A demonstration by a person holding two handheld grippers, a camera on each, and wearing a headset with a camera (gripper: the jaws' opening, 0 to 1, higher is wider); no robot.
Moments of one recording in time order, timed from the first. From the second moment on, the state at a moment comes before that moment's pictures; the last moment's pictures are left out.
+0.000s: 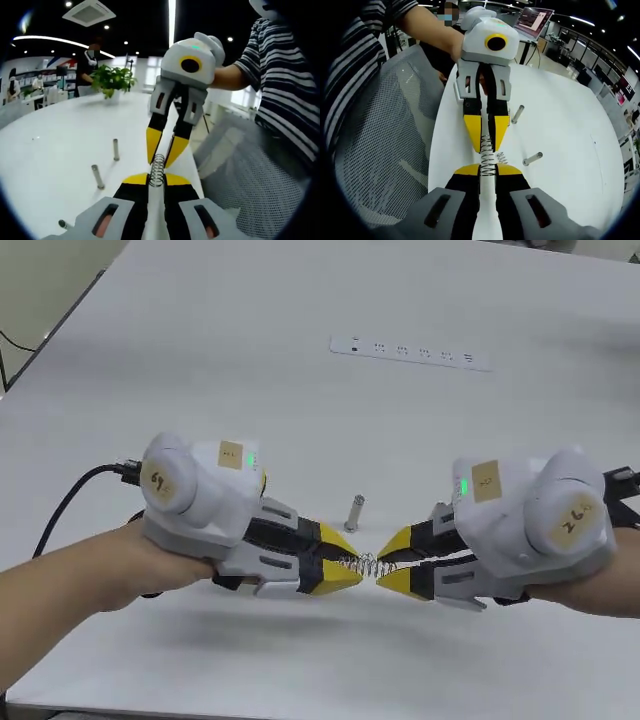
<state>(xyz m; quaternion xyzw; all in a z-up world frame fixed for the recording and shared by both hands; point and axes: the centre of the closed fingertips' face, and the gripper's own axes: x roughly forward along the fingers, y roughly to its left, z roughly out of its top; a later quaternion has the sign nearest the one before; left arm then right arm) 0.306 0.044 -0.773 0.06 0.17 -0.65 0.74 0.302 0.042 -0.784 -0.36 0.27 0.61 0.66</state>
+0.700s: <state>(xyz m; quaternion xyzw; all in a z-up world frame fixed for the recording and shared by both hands) 0.302 0.043 -0.773 0.07 0.17 -0.66 0.72 0.297 0.031 -0.791 -0.34 0.28 0.61 0.65</state>
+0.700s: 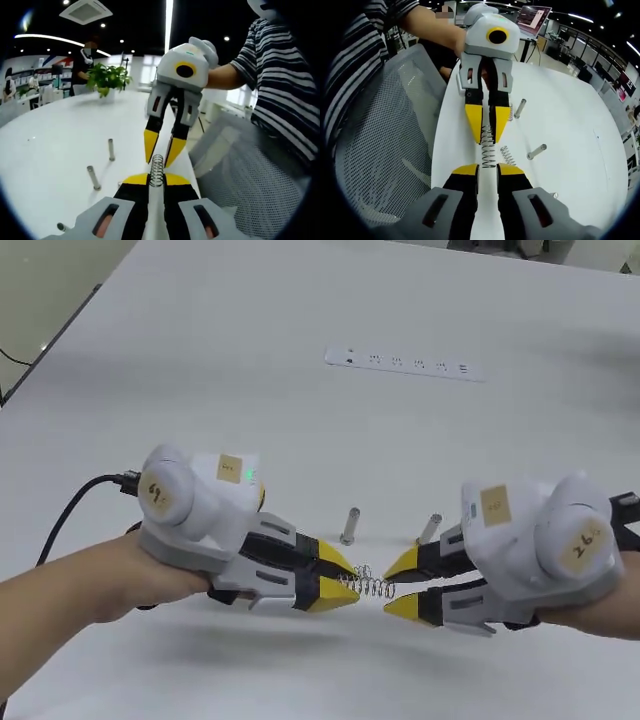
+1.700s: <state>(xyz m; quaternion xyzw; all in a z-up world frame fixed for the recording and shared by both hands) 0.301 0.047 -0.775 0.08 0.18 -0.66 0.73 0.298 0.051 -0.757 -0.30 0.23 0.63 0.68</state>
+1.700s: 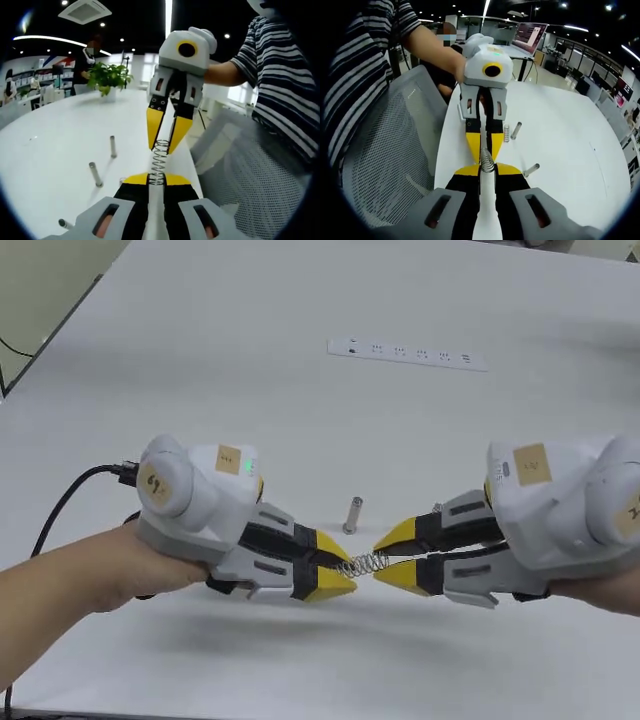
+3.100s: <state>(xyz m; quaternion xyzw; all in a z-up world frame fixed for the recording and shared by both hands) 0.304 0.049 -0.776 0.07 0.18 -0.64 0.74 0.294 0.086 -0.739 -0.20 0.19 0.64 0.71</state>
